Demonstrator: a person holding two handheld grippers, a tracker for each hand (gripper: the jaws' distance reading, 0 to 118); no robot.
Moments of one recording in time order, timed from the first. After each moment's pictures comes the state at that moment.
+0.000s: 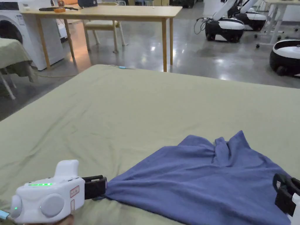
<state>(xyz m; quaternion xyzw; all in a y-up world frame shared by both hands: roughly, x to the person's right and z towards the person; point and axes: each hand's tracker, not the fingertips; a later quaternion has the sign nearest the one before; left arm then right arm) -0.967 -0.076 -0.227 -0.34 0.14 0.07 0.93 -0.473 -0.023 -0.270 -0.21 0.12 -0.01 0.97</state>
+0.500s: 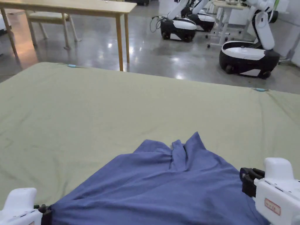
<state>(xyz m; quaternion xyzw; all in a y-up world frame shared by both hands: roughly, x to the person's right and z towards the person) -0.928 -0.080 -0.250 -0.41 0.08 0.08 0.90 -0.427 -0.035 -0.373 -0.29 0.08 0.03 0.95</state>
